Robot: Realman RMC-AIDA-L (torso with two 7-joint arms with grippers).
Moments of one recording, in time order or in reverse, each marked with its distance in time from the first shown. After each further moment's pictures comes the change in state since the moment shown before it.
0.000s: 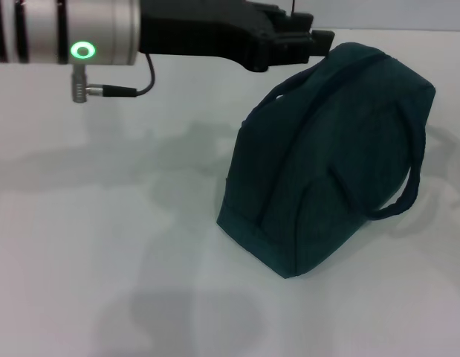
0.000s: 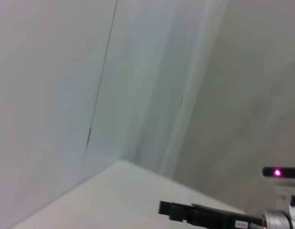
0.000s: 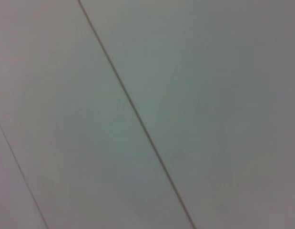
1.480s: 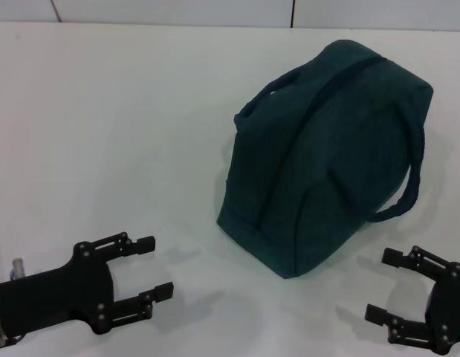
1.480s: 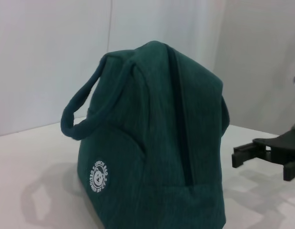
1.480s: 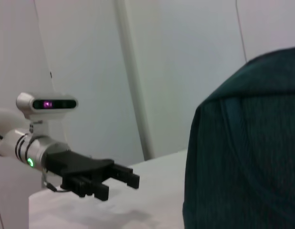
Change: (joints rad) left arm 0.358 0.002 -0.387 -0.787 0.055 0.311 1.224; right arm -0.109 0.007 -0.039 0.066 -0.585 -0.275 -0.416
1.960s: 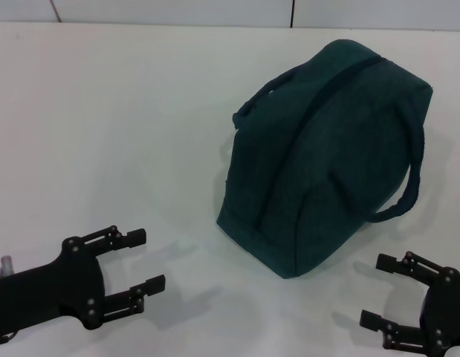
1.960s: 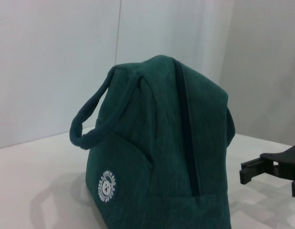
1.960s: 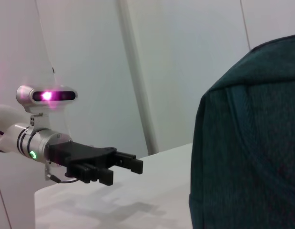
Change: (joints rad) left arm 0.010 0.001 -0.039 0.005 -0.009 0.031 0.006; right arm 0.010 0.002 -0.017 0.023 -0.001 0.011 0.000
